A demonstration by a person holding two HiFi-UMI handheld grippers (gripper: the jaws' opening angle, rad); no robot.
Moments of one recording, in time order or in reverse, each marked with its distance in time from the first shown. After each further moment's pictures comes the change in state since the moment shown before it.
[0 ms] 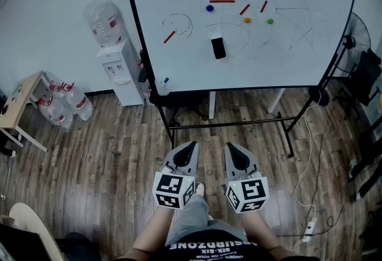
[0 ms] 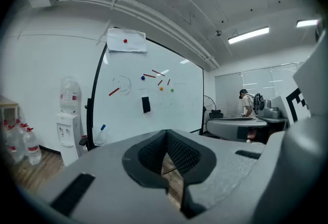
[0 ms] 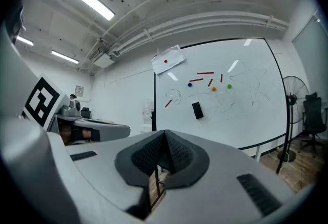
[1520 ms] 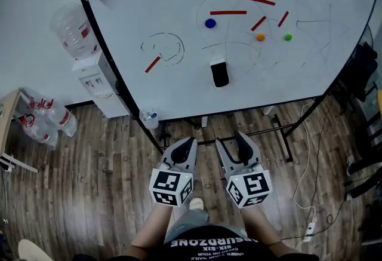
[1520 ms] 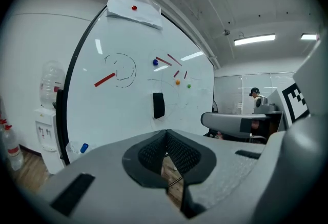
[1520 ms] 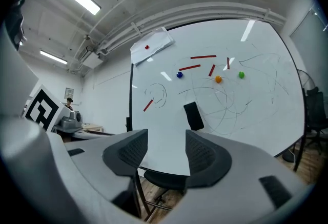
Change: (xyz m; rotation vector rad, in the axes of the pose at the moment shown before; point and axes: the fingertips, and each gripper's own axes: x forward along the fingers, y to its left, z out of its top) left arm 0.207 0.133 0.034 -0.033 0.035 -0.100; right arm 0.228 -0.092 0.030 0.047 -0.026 -0.052
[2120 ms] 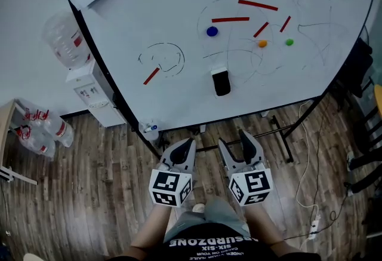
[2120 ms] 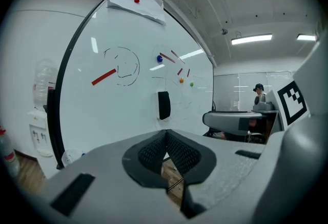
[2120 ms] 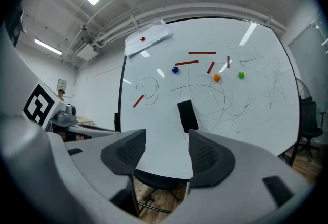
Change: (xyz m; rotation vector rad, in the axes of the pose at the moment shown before) left arm 0.027 0.036 0.004 0.023 0.012 -0.044; right arm 0.038 -0.018 -0.004 -0.048 0.030 -0.087
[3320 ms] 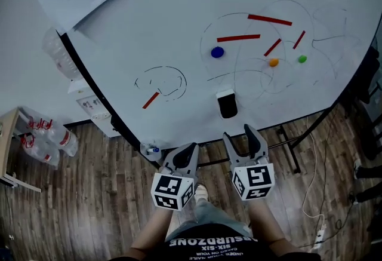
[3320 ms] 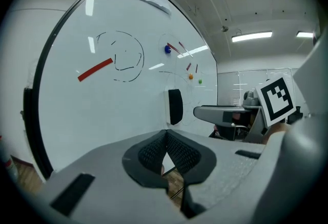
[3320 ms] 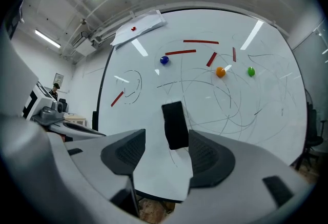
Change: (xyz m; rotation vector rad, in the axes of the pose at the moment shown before) left arm 0.066 0.038 0.014 0.025 0.005 -0.012; right arm 0.090 -0.051 0.014 -0.051 -0.026 -0.038
